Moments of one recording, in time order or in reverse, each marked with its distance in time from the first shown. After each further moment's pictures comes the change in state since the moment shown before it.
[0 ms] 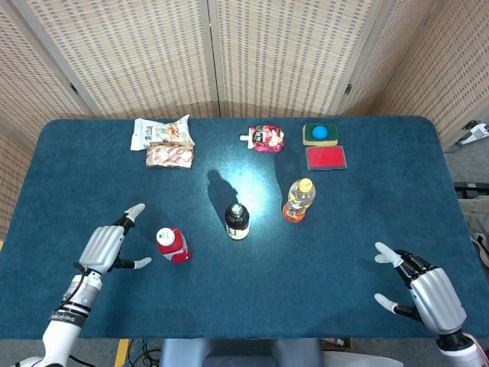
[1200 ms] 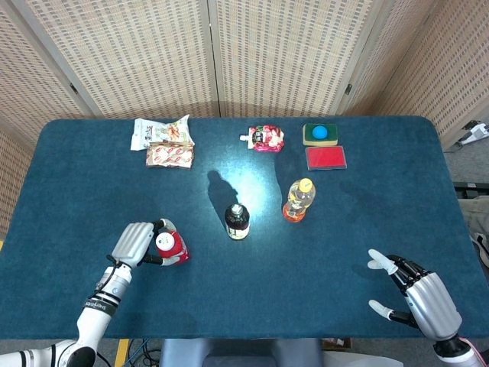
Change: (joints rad) left arm -0.083 -0.194 -0.056 0.133 -0.050 -0.087 -0.003; right arm 0.001 -0.012 -0.017 0.014 -0.069 0.034 0.028
